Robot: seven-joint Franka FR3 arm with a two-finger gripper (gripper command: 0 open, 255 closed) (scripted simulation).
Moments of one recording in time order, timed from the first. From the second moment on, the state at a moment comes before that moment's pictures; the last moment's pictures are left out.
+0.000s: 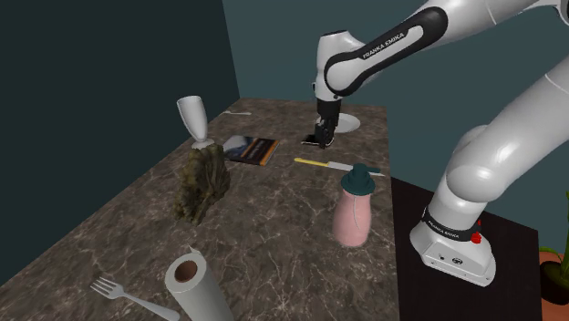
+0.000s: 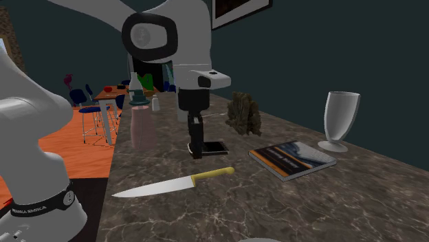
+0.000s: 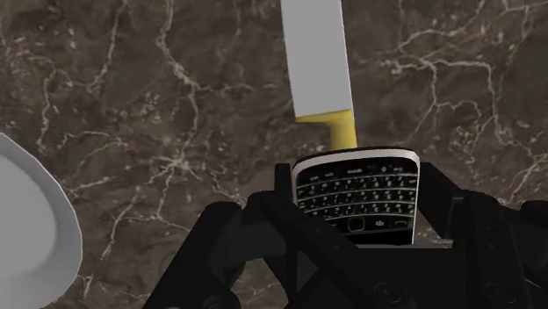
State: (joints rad) arm -0.02 -0.39 0.03 -2.55 0.03 2.17 -0.13
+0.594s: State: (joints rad) arm -0.14 -0.40 -0.15 -2.55 -0.05 2.16 -0.37
